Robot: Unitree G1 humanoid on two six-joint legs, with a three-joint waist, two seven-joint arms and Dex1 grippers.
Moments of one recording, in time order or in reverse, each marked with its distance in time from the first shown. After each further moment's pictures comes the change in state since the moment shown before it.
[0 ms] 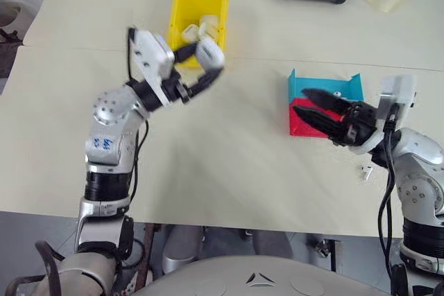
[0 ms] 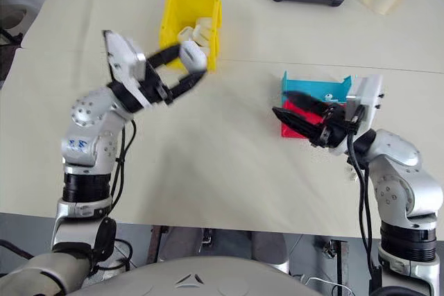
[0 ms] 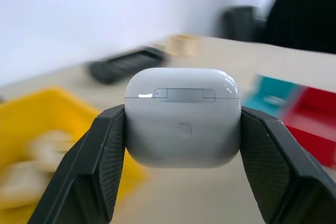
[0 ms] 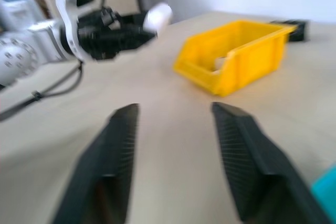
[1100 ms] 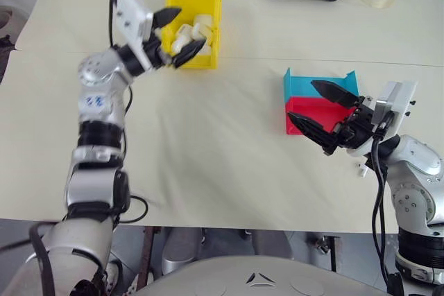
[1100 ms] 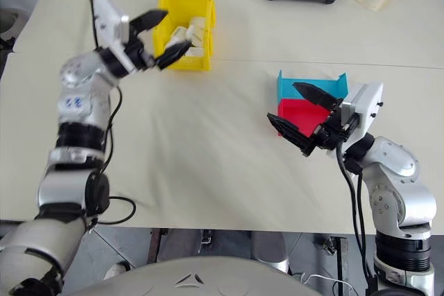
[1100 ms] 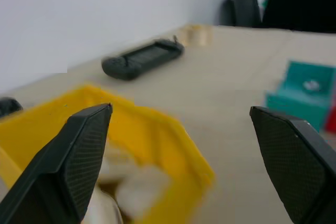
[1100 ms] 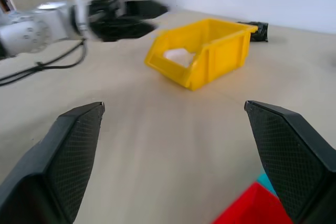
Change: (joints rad) left arm -0.093 0.132 0.021 0.401 0.008 -0.216 -0.309; right arm 0.042 0.011 0.022 -0.015 -0.076 -0.078 -0.024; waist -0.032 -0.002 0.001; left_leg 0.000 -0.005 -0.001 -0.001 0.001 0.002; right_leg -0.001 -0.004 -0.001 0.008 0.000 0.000
